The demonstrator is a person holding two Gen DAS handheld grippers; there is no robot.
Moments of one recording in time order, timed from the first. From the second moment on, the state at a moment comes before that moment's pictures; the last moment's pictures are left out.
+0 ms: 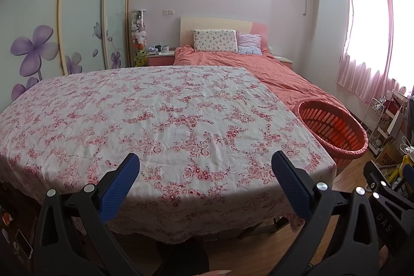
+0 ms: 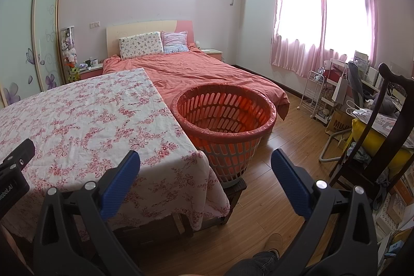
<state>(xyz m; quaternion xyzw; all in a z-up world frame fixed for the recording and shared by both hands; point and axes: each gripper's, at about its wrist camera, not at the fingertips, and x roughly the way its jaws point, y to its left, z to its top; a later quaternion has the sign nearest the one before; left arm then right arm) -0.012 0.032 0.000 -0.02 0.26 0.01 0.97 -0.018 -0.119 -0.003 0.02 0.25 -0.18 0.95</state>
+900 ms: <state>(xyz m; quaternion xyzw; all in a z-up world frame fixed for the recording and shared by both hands) -0.012 0.031 -0.002 -0.02 0.26 0.01 0.97 -0.018 -0.119 -0.002 0.02 0.25 -0.18 0.95</state>
